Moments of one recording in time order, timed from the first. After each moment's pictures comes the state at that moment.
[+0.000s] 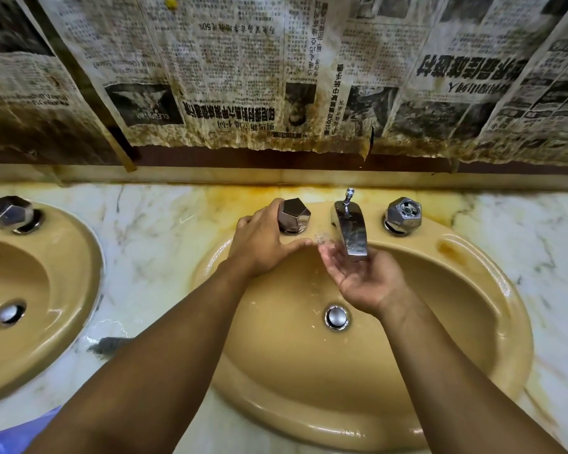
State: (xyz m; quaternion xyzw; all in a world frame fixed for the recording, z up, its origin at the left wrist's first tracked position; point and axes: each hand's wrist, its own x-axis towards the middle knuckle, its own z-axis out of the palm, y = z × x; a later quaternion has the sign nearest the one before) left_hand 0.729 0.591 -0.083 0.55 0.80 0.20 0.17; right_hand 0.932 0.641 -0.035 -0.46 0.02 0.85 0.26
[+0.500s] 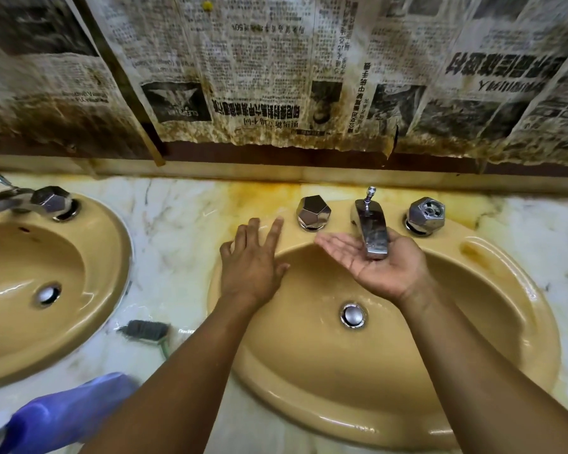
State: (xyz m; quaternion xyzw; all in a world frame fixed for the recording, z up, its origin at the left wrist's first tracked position) left_hand 0.734 0.520 -0.096 0.50 0.87 0.00 0.03; right_hand 0.928 0.652 -0.029 -0.34 0.07 0.91 0.21
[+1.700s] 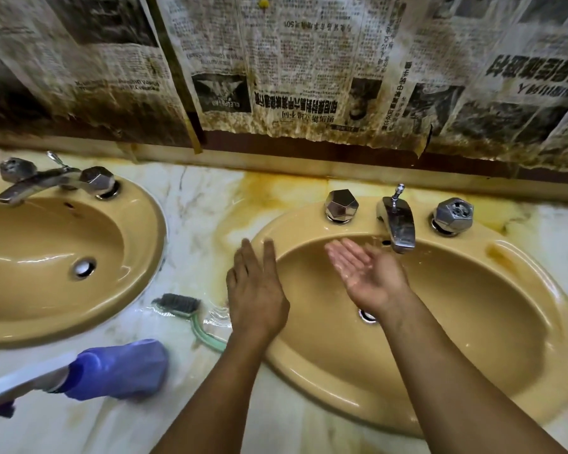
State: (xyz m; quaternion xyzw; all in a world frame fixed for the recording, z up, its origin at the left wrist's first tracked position) left_hand 0.768 0.445 -0.096 0.37 0.92 0.10 0.08; right_hand 0.897 0.591 -0.045 -0.46 -0.05 0.85 0.25
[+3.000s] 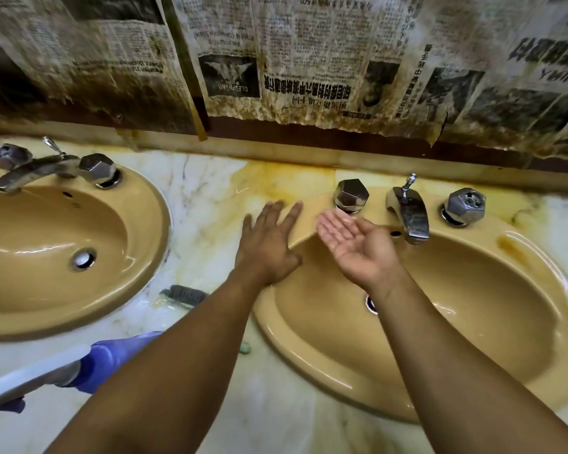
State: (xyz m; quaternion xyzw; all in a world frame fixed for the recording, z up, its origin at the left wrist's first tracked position) left_hand 0.701 0.491 -0.094 0.52 0.85 0.07 0.11; right_hand 0.858 0.594 -0.045 -0.39 -0.02 0.88 0.27
